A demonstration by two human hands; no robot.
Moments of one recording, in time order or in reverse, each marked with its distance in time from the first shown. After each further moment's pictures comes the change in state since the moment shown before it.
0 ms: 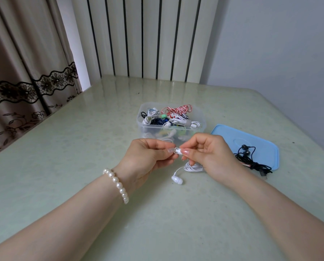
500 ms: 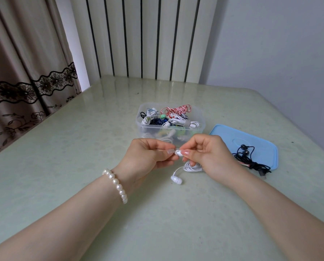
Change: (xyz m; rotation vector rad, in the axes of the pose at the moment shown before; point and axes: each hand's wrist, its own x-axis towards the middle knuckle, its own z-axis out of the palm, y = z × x) left_hand 0.000 -0.001 -0.001 0.088 -0.013 0.031; right_hand 0.002 0.002 0.000 -0.070 0.015 0.059
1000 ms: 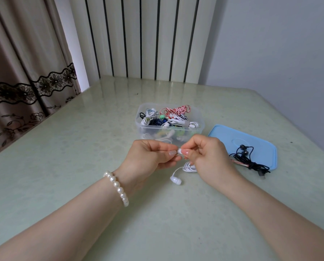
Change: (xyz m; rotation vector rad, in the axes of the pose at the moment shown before) left_hand -0.004 0.000 0.005 -0.008 -0.013 0.017; right_hand -0.002 0.005 0.006 -0.269 0.191 -0.070
